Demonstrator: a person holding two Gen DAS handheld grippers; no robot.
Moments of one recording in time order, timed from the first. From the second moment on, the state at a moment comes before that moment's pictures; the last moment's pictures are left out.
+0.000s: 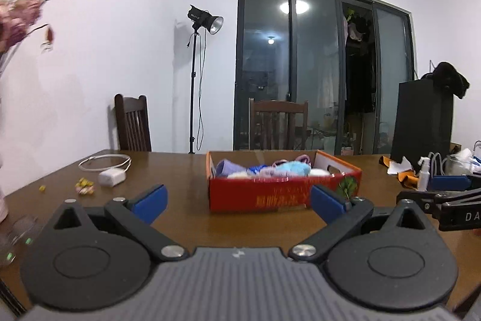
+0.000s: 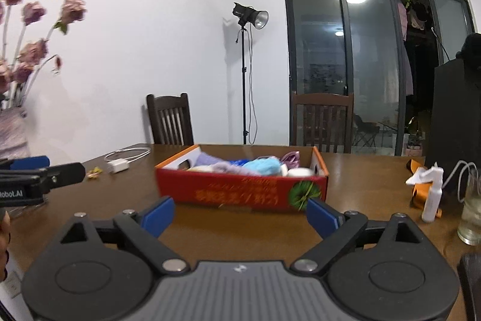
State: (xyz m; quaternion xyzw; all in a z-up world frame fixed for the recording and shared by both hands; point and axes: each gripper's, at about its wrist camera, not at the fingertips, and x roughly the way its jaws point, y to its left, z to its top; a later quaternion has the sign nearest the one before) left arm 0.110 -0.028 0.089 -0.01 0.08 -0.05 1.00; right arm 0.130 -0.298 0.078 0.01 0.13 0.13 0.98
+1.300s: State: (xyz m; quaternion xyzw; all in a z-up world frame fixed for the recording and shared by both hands) left arm 0.026 -0.019 0.067 0.02 0.09 -0.02 1.00; right arm 0.039 -0.279 0.046 0.02 0.15 0.13 0.98
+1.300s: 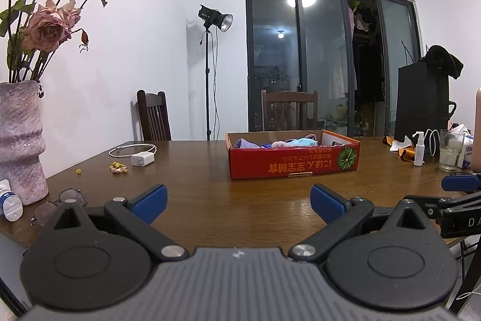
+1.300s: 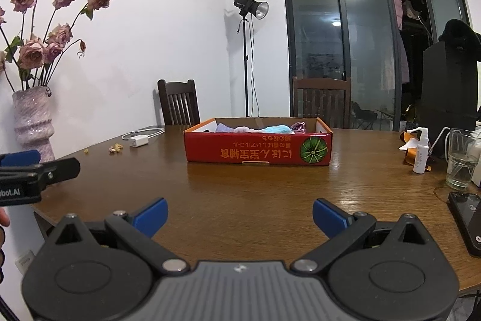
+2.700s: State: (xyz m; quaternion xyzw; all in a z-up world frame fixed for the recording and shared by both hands) left arm 0.028 -0.017 0.065 0.02 0.09 -0.01 1.00; right arm 0.037 -0.279 0.044 0.02 0.14 0.12 0.98
